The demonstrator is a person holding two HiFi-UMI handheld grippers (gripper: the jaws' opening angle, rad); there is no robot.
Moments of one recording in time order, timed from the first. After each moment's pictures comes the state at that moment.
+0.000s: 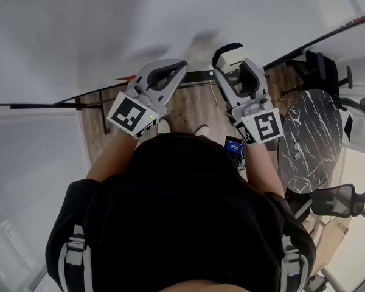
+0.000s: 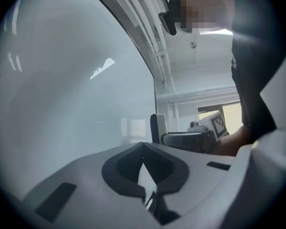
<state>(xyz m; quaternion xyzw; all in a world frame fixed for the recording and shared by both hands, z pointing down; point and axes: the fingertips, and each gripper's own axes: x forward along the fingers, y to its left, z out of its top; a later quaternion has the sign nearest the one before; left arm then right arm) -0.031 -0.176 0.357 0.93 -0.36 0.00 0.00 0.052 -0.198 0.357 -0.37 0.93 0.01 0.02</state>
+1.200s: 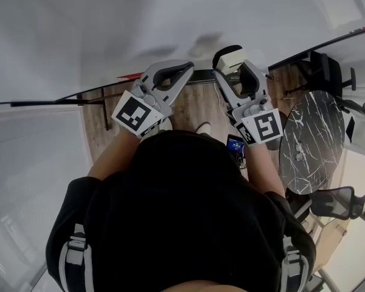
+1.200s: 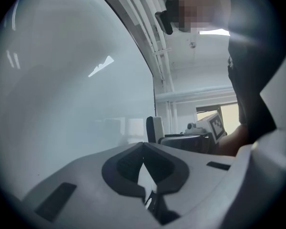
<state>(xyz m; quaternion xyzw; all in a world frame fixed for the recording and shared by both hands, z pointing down) -0.021 -0.179 0.364 0.94 -0.35 0.01 0.01 0.049 -0.202 0.371 -0.35 0.94 0.00 0.02</state>
